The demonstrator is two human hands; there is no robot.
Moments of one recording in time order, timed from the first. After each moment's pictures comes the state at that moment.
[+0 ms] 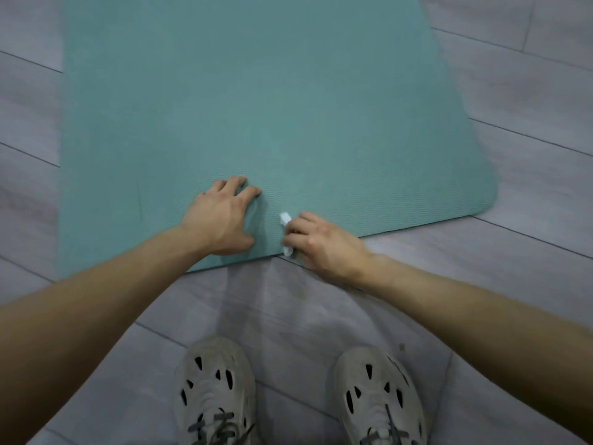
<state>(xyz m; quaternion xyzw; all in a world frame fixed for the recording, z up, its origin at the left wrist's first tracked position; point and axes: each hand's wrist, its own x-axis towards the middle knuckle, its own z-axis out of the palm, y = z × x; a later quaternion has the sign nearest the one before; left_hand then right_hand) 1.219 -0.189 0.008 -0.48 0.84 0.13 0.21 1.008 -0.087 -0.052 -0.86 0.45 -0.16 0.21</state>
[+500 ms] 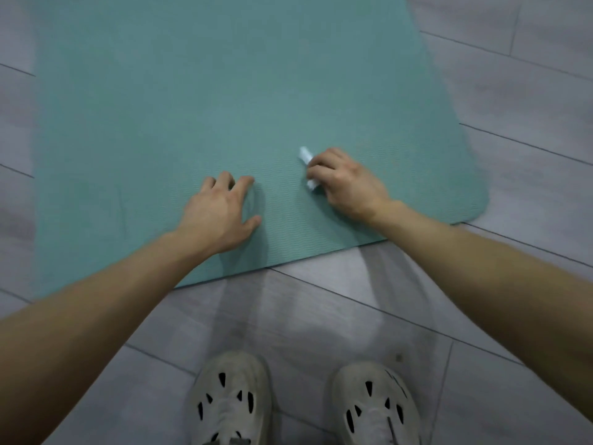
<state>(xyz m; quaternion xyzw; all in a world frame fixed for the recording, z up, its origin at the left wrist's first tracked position) 1.202 -0.204 0.003 -0.53 0.82 0.15 0.13 0.938 -0.179 -0.055 -0.81 0.54 -0.20 0.10</state>
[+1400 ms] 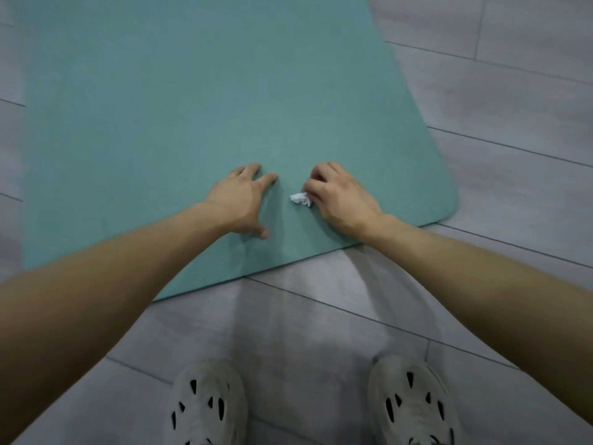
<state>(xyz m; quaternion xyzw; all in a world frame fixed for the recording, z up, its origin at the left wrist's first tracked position) 1.117 -0.232 0.009 -0.44 0.86 0.13 0.24 0.908 -0.150 -0.047 -0.78 0.60 -0.16 0.10</state>
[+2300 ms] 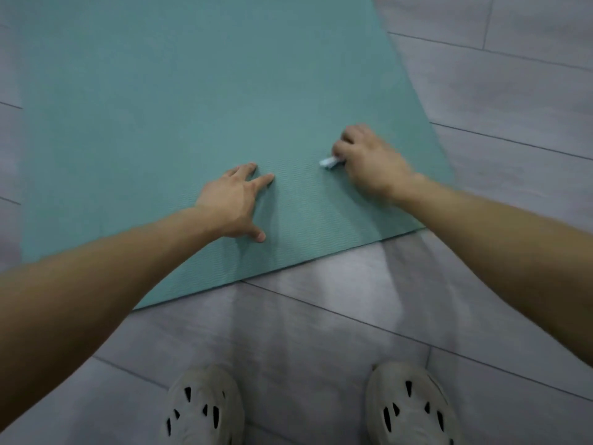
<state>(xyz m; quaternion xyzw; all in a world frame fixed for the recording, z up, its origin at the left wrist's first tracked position) 1.115 -0.228 0.017 -0.45 0.85 0.11 0.24 0.842 -0.191 -0.035 -0.78 0.61 -0.13 0.06</state>
